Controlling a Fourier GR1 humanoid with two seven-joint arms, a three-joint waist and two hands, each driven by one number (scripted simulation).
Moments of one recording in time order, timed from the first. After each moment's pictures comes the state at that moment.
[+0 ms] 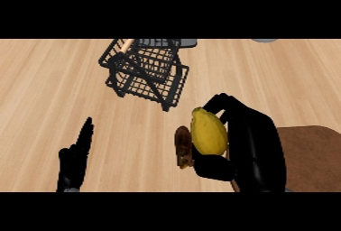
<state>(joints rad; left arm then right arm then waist) 0.06 0.29 -0.28 -1.39 0.17 0.38 -0.03 -0.38 -0.04 0.50 -2.04 0.98 0.15 1.06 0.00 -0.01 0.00</state>
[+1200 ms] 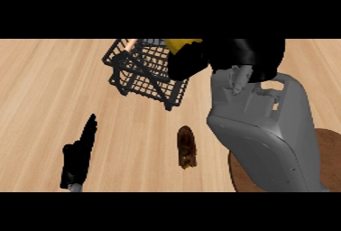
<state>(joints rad) 0.04 0.26 -0.27 -1.38 0.14 0.35 -0.01 -1.10 -0.01 0.16 -1.62 0.94 0.28 1.07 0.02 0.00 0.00</state>
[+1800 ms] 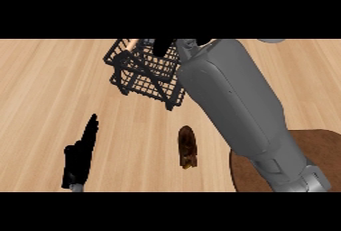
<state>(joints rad) 0.04 0.23 -0.25 -1.38 0.11 0.34 -0.02 -1.24 0.00 0.15 -1.13 0.89 0.08 0.94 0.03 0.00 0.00</state>
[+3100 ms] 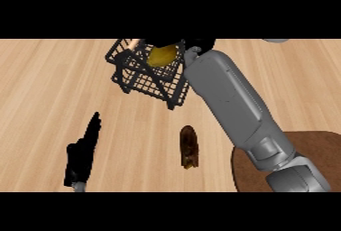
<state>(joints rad) 0.03 0.21 -0.24 -1.39 0.08 0.31 -0.01 -1.21 0.00 0.13 -0.76 0.39 -0.65 0.59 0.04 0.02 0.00</state>
